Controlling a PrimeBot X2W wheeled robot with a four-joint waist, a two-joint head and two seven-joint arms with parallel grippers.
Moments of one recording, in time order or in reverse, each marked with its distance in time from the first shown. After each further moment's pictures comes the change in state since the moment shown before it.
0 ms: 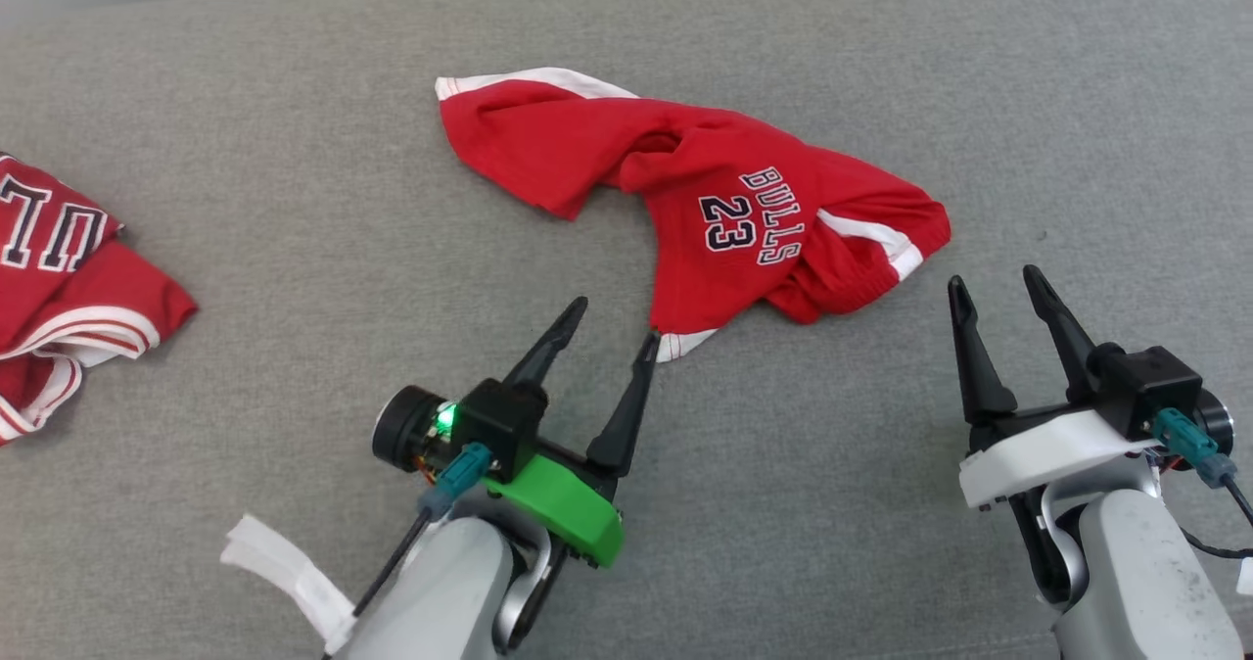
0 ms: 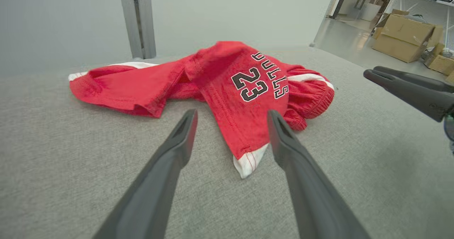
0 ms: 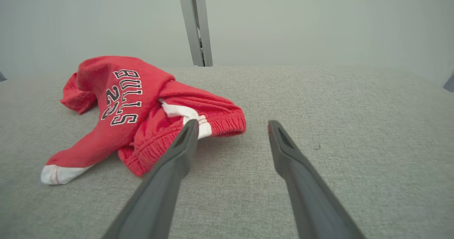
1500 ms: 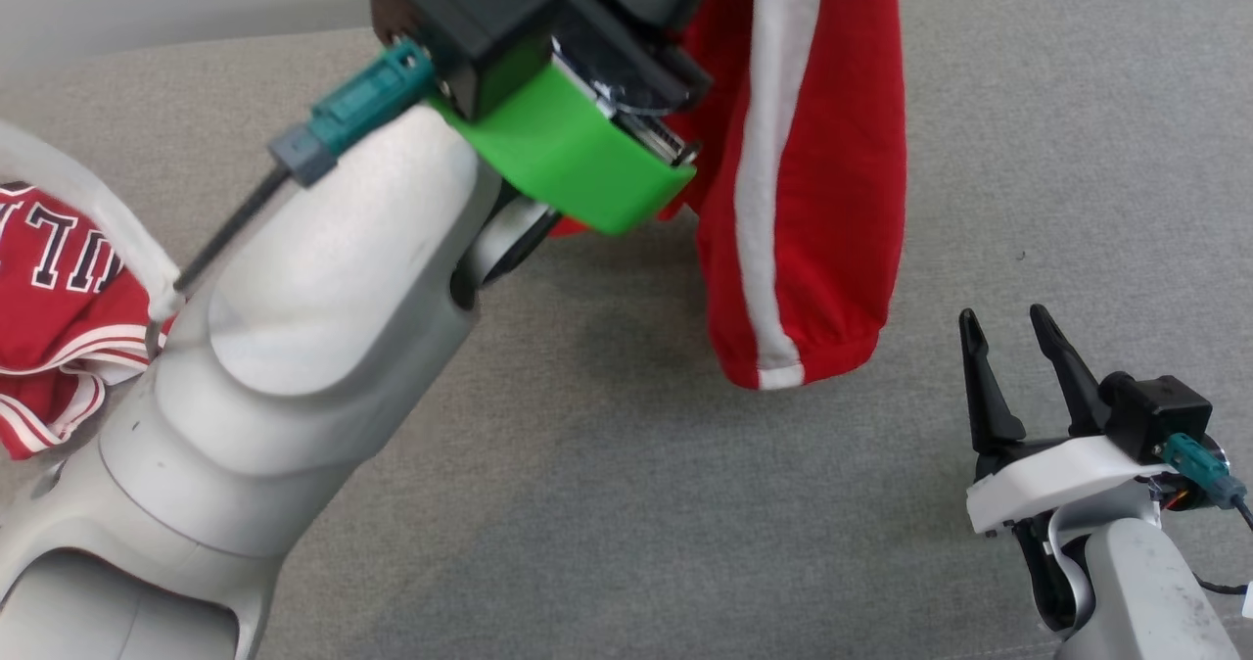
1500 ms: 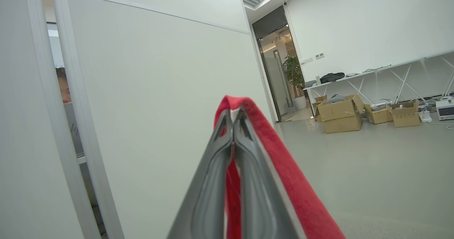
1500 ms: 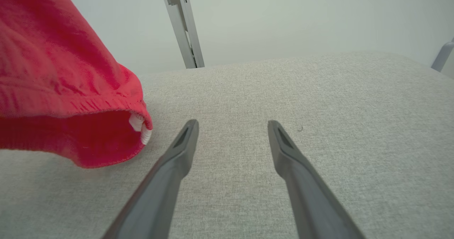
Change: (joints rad) left arm -0.745 0.143 -0.236 -0.221 -0.244 -0.002 0.021; right arm 0.024 0.001 -0.015 0.050 0.077 0.000 0.000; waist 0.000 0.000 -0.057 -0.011
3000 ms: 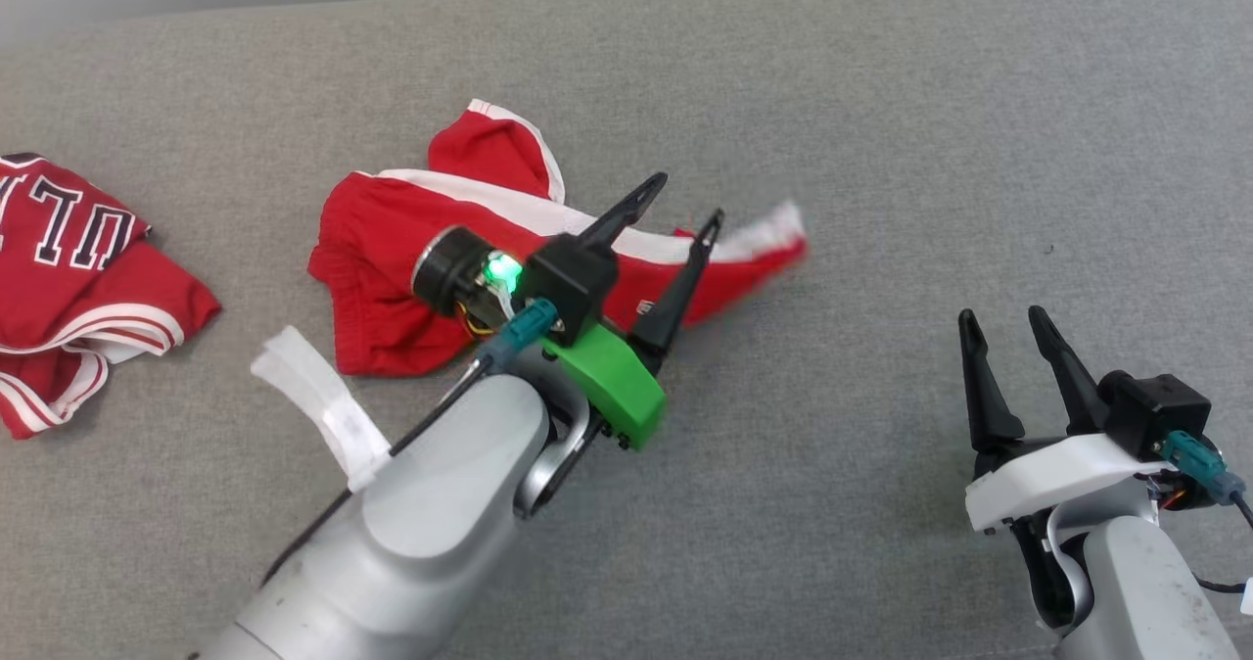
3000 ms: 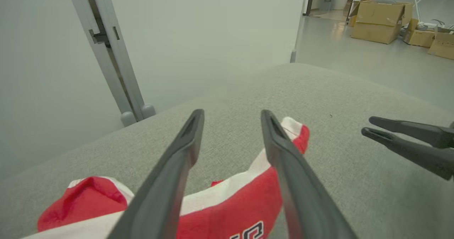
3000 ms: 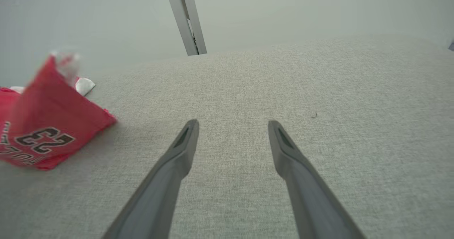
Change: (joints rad) left arm 0.333 -0.057 -0.121 0.349 0.006 0.091 -0.006; right arm -0.006 0.000 0.002 0.019 0.019 0.000 0.000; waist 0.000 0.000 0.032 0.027
